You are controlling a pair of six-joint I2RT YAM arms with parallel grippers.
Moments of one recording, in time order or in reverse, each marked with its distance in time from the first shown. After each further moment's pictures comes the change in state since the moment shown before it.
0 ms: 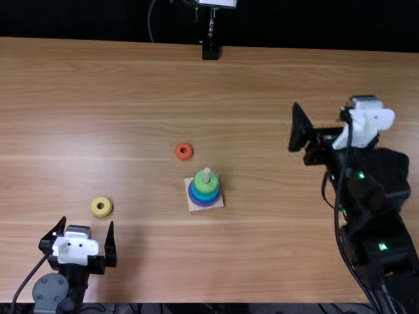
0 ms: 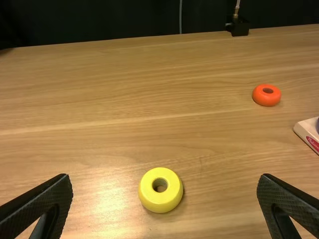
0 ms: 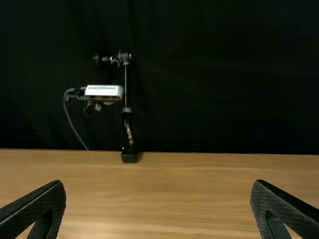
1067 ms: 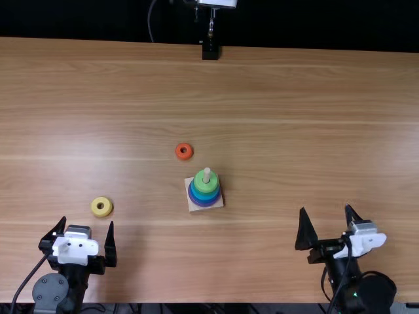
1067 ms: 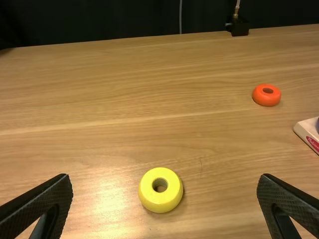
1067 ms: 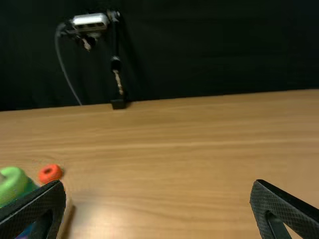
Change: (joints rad) left arm 0.000 0.000 0.000 0.000 0.000 0.000; right arm -0.200 -0.904 -0.883 0.013 -0.165 0.002
